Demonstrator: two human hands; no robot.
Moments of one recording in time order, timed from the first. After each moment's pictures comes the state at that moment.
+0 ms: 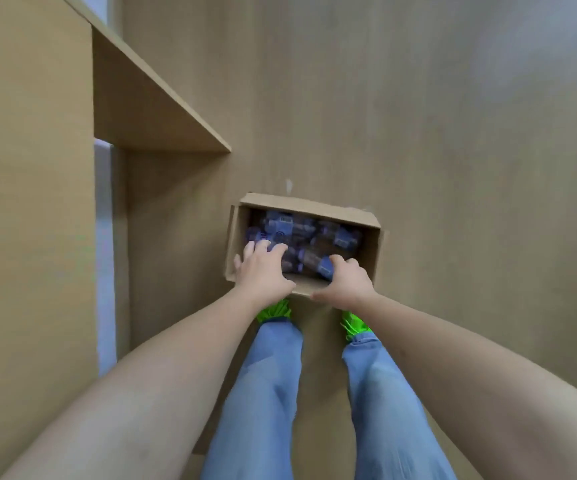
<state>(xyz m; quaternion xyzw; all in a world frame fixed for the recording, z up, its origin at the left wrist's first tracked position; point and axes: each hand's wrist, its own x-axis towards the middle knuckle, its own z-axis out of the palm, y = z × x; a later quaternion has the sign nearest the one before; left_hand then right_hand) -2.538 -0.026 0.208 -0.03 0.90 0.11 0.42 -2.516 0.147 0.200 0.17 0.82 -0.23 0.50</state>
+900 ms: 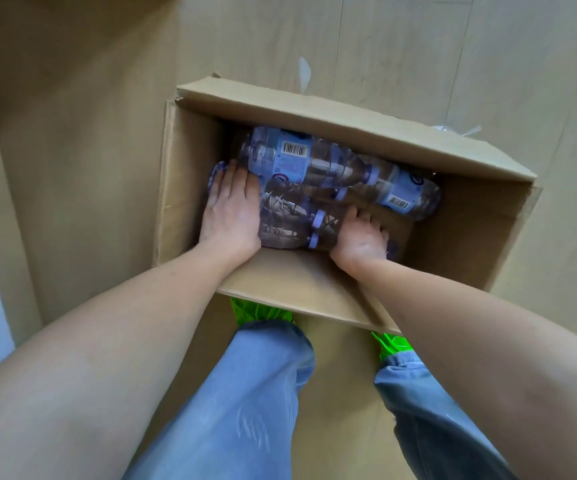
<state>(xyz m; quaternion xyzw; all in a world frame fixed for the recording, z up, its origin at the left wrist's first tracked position) -2.514 -0.086 -0.141 0.08 0.95 -0.01 0.31 -2.486 0.120 -0.174 0.11 0.87 -0.09 0.47</state>
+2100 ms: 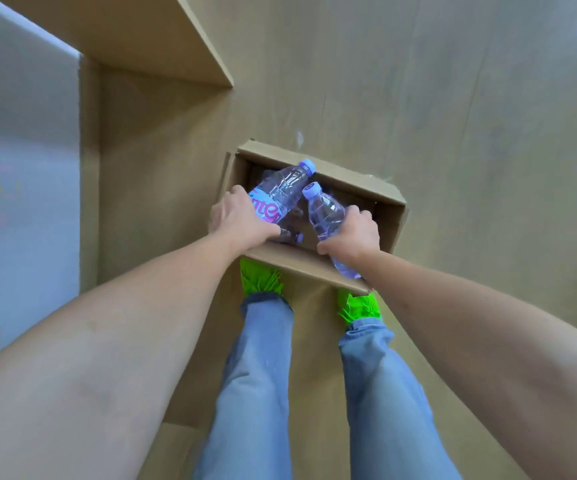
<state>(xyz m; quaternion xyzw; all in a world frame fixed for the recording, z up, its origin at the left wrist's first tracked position) -2.549 -0.060 0.114 -0.23 0.89 0.12 0.37 -2.532 0.142 0.088 0.18 0.87 -0.20 0.42</state>
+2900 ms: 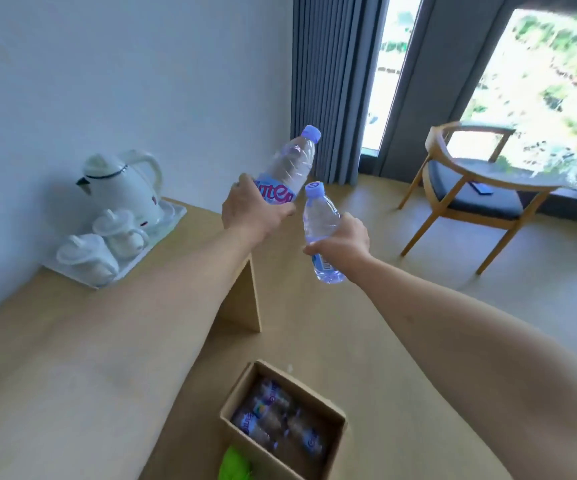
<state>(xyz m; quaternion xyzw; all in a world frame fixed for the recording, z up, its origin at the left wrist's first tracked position) -2.633 -0.030 0.725 -0.24 0.90 0.32 -0.18 -2.667 0.137 0.682 0.00 0.91 -0.42 0.07</state>
